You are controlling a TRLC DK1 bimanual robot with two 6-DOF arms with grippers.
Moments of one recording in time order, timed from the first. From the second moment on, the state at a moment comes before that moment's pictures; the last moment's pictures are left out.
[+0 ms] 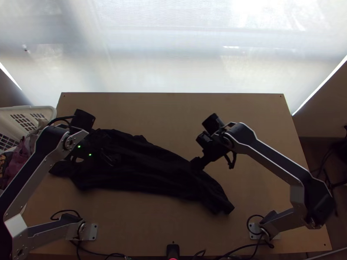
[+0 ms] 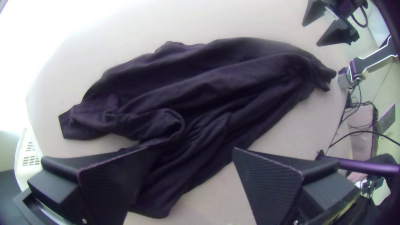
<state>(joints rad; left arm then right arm) -0.24 1.30 1.23 -1.20 0.16 0.40 0.66 1.63 1.32 -0.99 -0.33 -0.02</state>
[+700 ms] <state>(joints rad) -0.14 1.04 0.95 -1.18 0.04 0.42 0.75 1.99 1.50 -0.70 -0.34 0.01</state>
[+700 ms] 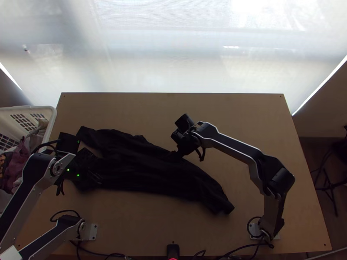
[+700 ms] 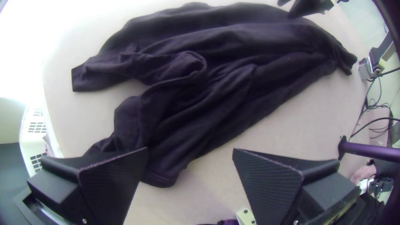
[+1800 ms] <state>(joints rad) -0.24 0.88 0.65 -1.07 -0.11 0.54 0.74 2.06 1.52 -0.58 -0.33 -0.05</state>
